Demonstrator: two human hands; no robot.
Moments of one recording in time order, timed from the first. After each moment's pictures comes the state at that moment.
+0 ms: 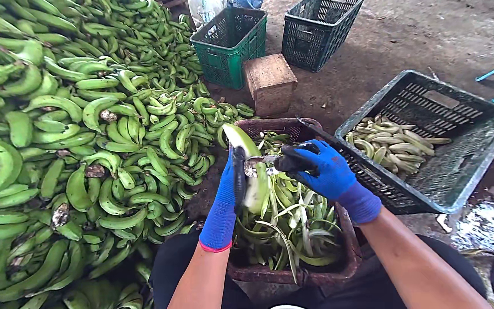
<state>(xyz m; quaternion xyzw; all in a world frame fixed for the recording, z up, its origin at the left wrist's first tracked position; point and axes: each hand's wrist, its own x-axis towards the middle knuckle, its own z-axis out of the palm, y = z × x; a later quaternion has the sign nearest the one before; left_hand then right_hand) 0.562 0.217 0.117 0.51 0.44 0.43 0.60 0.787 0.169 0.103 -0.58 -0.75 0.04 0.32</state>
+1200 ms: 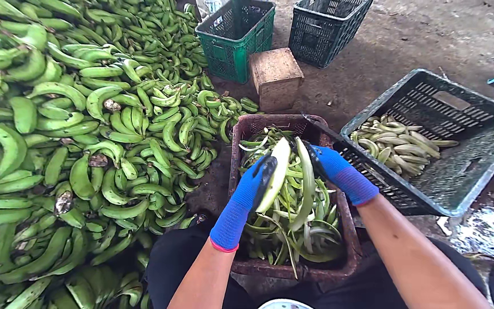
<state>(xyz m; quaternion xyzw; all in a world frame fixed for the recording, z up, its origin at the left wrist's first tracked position) 0.567 0.210 0.109 0.58 0.44 0.26 0.63 0.793 0.190 0.103 -0.74 -0.54 0.34 0.19</state>
